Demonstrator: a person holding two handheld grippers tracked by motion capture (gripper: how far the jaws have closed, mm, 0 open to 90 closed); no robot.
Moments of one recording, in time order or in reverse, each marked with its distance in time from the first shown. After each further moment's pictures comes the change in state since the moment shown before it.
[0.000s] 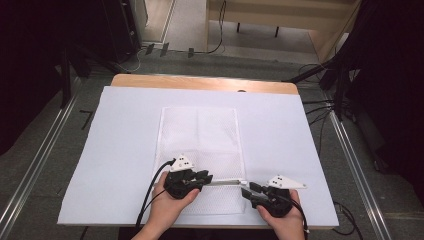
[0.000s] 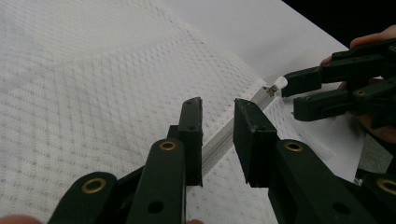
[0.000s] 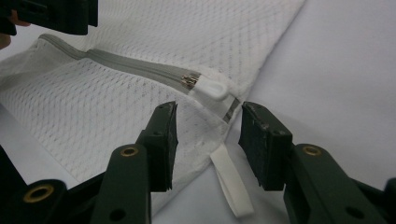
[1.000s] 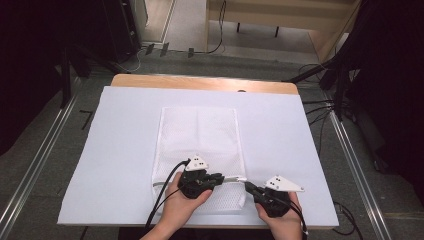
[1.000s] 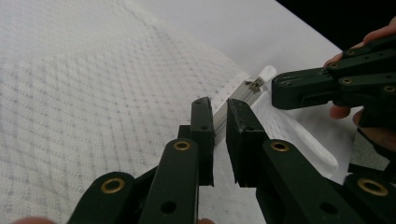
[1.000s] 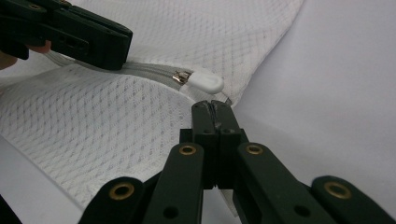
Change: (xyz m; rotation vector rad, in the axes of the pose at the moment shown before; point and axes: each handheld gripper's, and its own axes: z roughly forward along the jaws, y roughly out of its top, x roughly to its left) left arm -0.017 0.007 0.027 0.018 -0.059 -0.005; right arm 0.013 0.006 -0.005 -0.057 -0.092 -0.062
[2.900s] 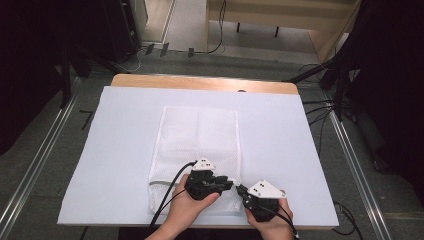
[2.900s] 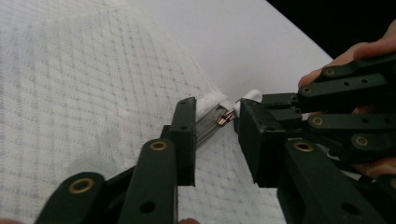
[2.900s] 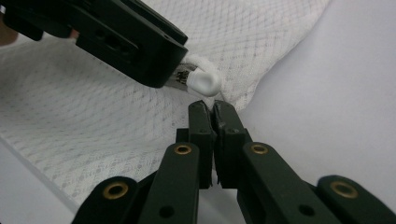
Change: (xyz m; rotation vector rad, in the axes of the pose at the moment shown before) left arm -0.007 0.001 0.015 0.035 -0.074 -0.050; right arm 0.032 -0.002 0.013 0.037 -0.089 -0.165
